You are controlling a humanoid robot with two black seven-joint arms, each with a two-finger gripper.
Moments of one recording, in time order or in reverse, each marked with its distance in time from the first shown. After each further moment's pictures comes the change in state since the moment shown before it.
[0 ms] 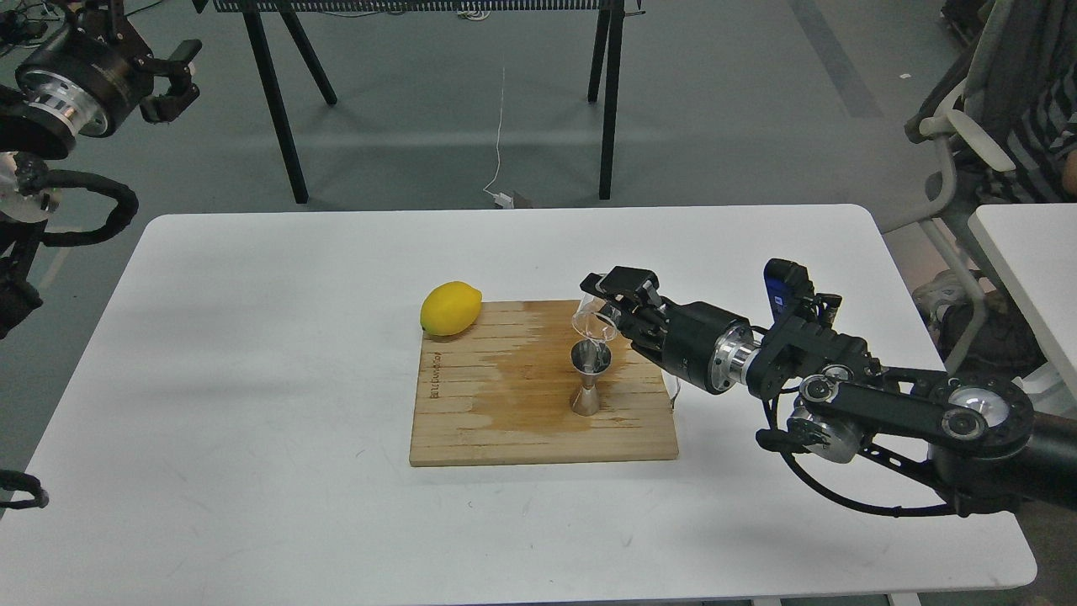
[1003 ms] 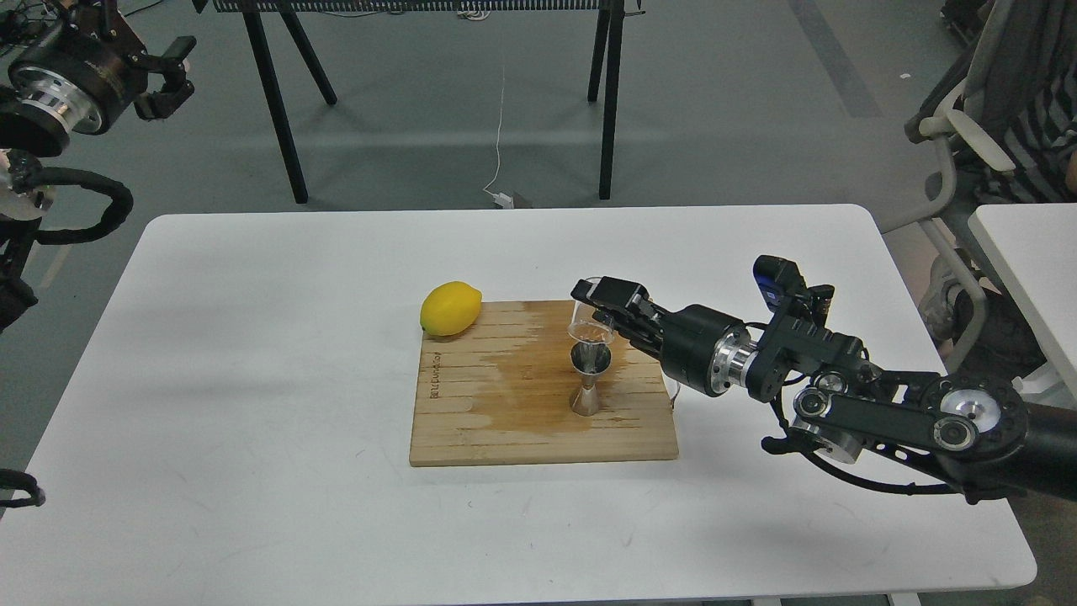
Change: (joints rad) left arm -0.003 0.009 -0.003 0.000 0.000 0.000 0.000; right arm 0.053 0.000 -0.092 -0.022 -0.125 0.000 0.070
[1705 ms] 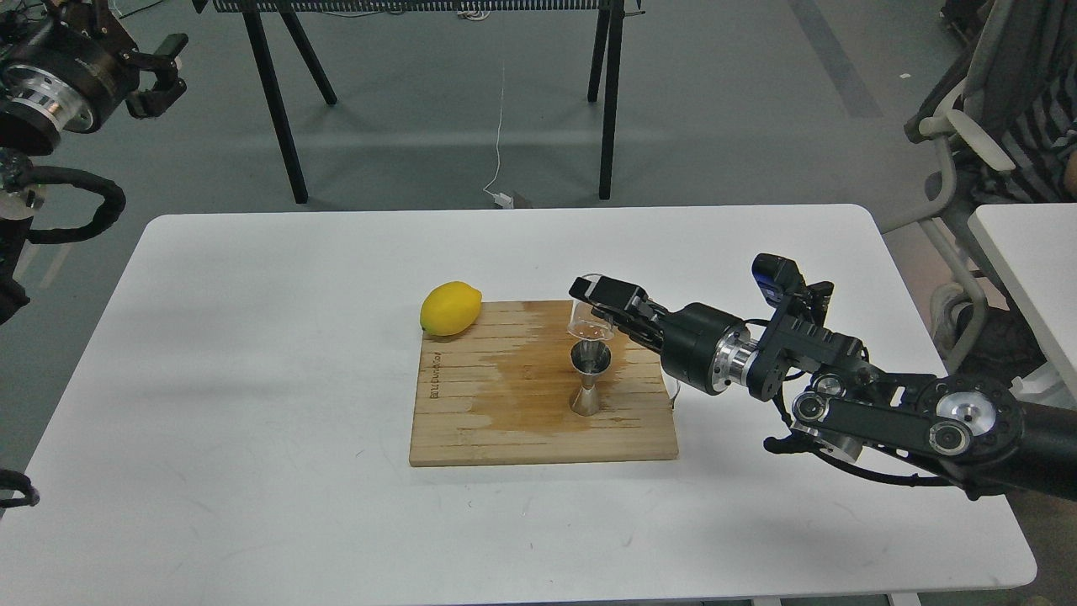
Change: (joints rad) left arm 0.000 0.011 0.000 0.000 -0.002 -0.002 -0.002; right arm 0.000 0.005 -0.010 -0.024 -0.054 0.000 0.035
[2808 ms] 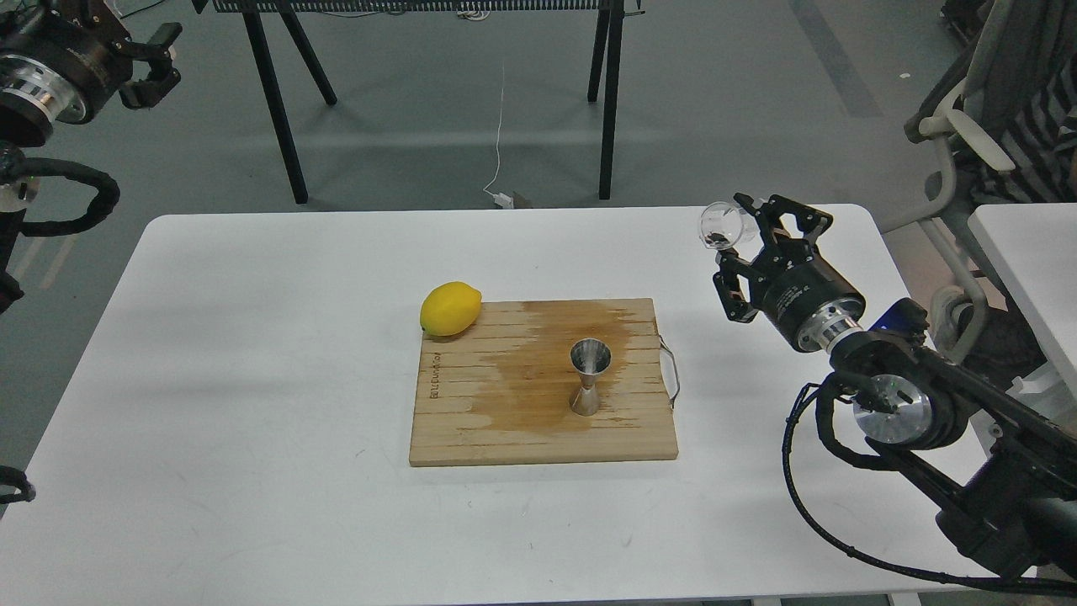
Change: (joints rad) left arm -0.015 0.007 0.000 -0.002 0.000 -0.002 0.000; right arm -0.503 0.029 0.808 0.014 0.724 0.012 0.027
